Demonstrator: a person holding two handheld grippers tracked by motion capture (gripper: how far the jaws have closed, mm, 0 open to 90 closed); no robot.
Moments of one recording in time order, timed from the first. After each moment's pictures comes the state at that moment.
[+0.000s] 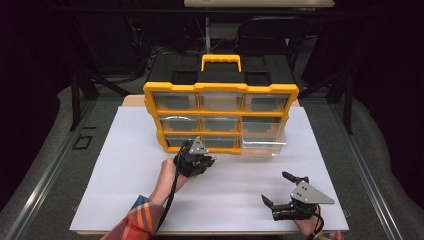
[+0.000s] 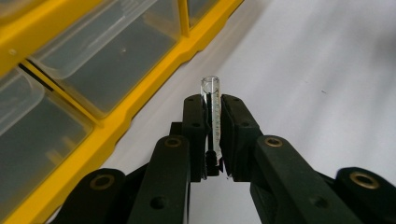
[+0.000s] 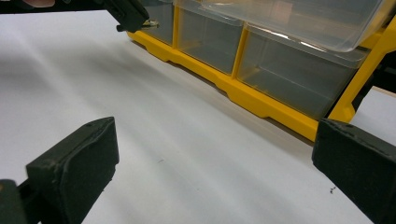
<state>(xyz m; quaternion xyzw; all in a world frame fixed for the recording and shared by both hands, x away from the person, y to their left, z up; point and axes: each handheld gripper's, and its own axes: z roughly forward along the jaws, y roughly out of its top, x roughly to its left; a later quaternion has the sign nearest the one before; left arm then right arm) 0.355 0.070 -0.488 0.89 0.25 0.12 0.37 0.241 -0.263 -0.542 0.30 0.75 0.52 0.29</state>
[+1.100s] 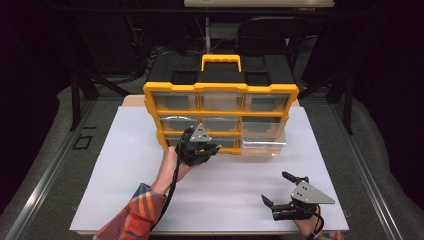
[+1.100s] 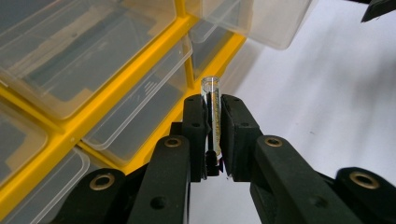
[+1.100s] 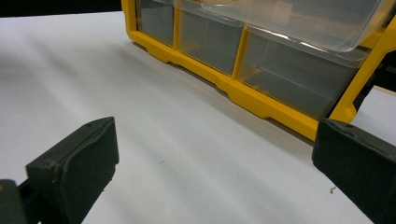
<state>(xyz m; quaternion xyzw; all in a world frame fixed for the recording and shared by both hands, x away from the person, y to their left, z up) 0.363 0.062 -0.447 0.88 0.23 0.13 0.40 0.241 -0.264 -0.542 0.30 0.75 0.52 0.28</state>
